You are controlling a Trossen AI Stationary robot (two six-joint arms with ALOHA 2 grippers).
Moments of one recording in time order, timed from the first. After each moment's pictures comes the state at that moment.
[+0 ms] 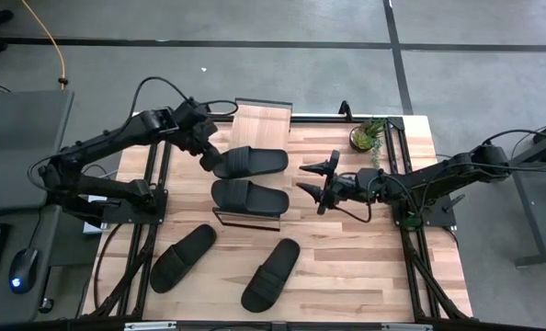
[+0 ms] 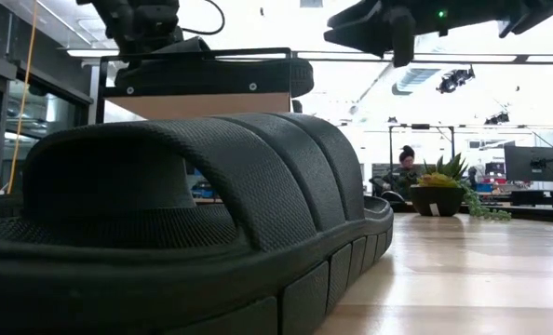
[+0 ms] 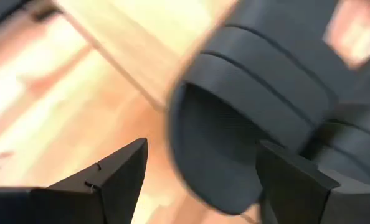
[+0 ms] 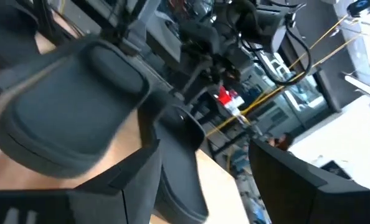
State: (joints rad) left arm 0.68 1.15 1.07 -0.95 0.22 -0.21; right arm 0.13 1.23 0.59 0.62 0.40 -0.84
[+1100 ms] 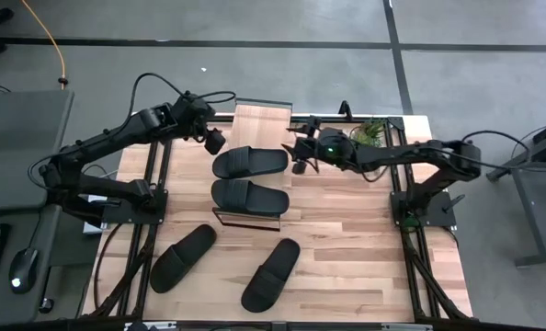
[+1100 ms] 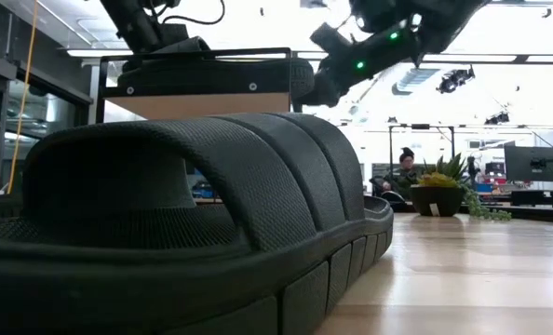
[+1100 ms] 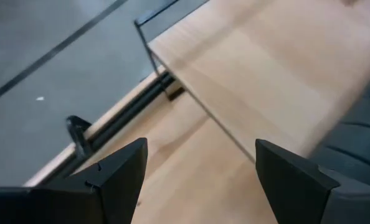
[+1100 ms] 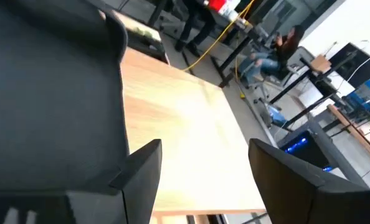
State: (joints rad) left arm 0.68 1.16 1.09 -0.78 -0.22 -0.10; right arm -0.25 1.52 0.89 0.37 0.28 -0.55
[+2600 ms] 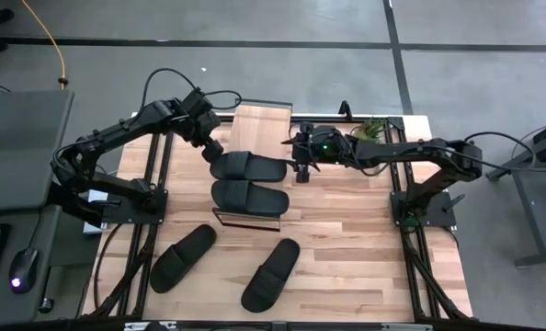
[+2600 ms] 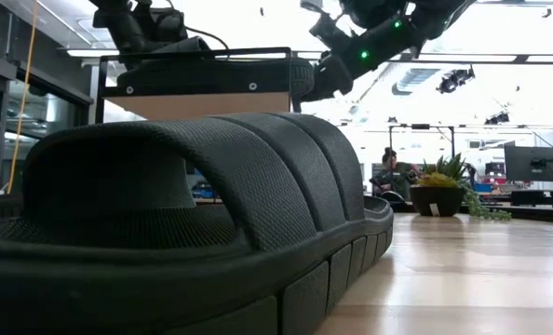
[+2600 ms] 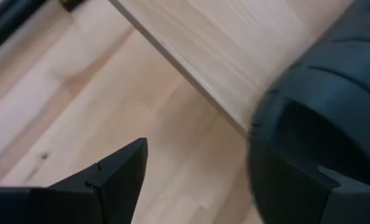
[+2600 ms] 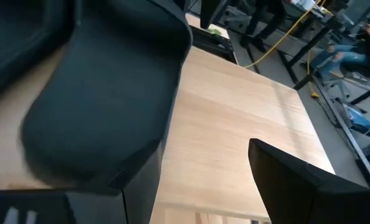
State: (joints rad) left arm 0.83 1.29 1.09 -0.96 0.25 -0.03; right arm -0.25 1.51 0.97 0.11 0.03 -0.47
